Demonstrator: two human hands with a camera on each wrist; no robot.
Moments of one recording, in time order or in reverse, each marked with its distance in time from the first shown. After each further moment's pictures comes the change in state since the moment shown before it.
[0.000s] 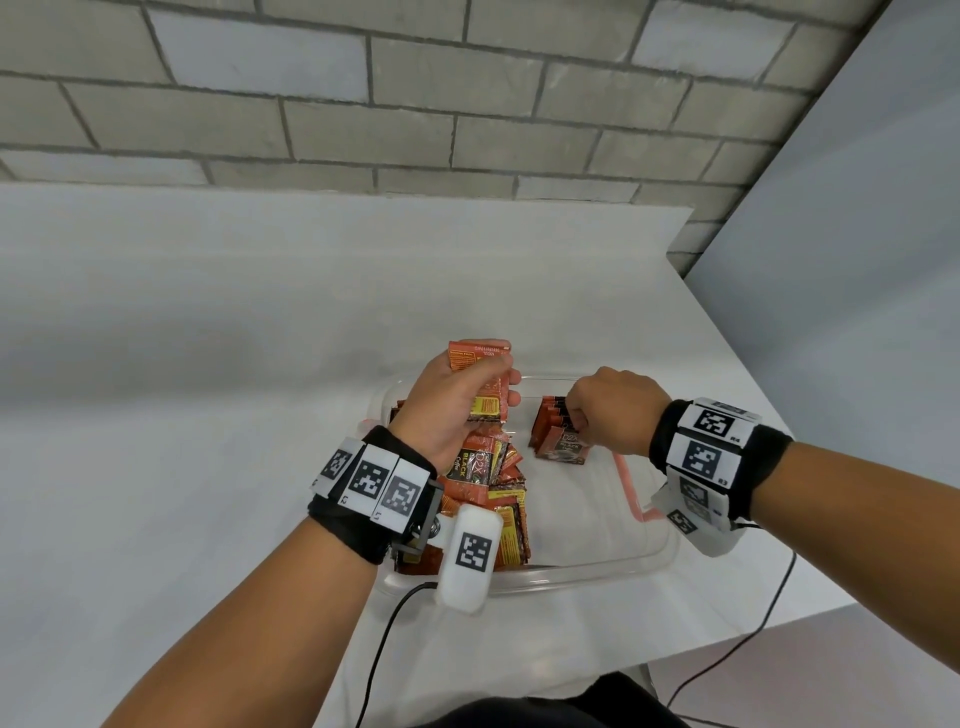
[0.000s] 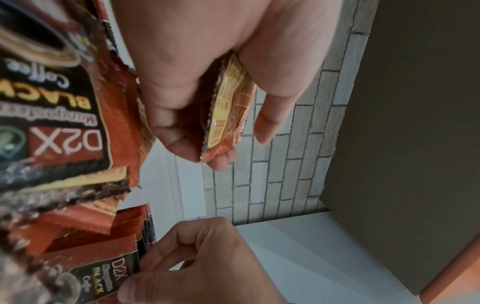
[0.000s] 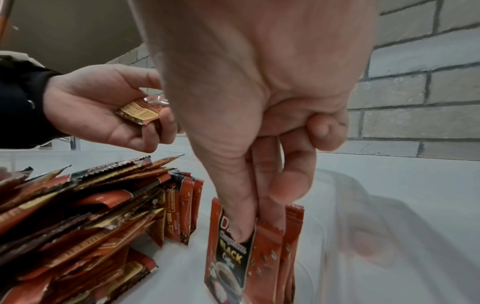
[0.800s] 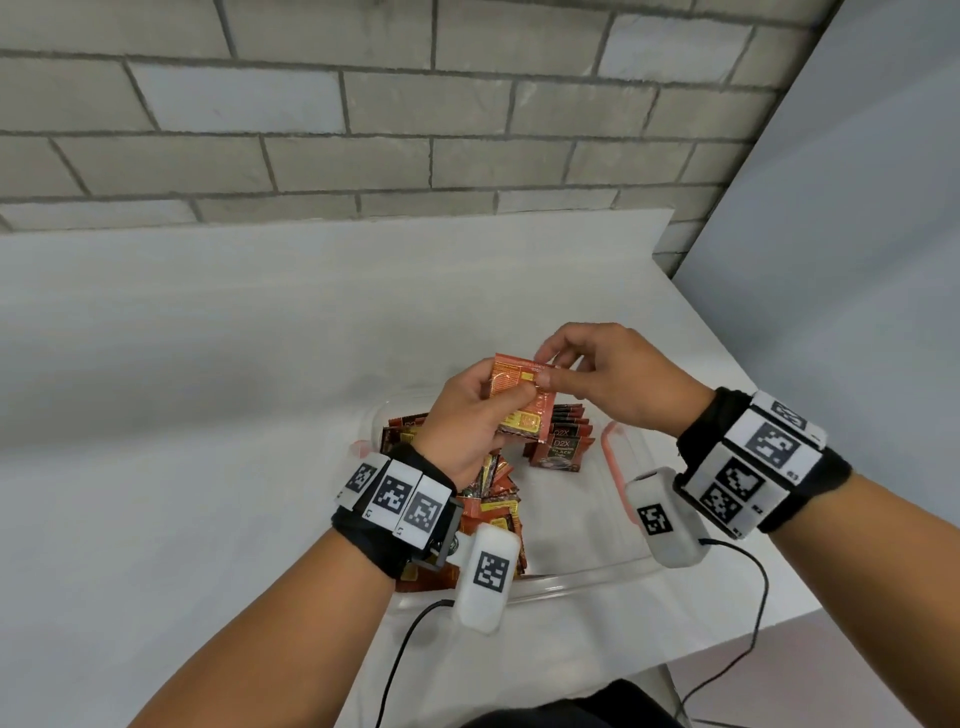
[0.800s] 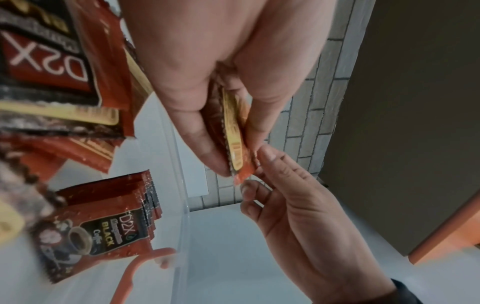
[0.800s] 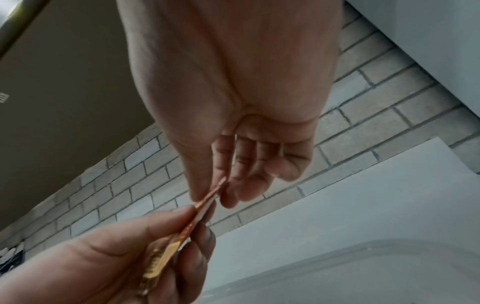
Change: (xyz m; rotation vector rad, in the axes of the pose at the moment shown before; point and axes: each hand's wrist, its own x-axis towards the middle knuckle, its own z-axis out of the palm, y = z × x) left_hand -0.002 -0.008 0.024 0.083 -0.124 0.023; right_hand -0.033 0.002 -0.043 0.889 0.327 -0.097
